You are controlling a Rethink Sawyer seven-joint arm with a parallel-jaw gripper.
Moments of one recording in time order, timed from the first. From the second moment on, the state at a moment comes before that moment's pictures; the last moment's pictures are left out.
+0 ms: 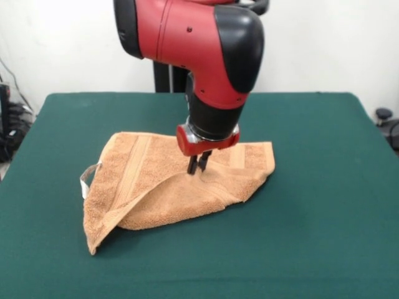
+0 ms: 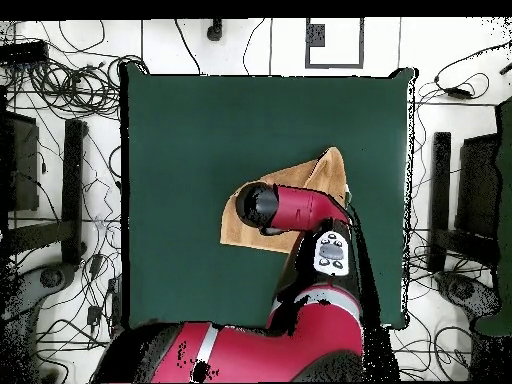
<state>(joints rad) -0.07 -0.32 -0.18 1.46 -0.05 0.59 1.20</state>
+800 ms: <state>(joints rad) -0.07 -0.30 -0.18 1.39 -0.04 0.69 1.20</state>
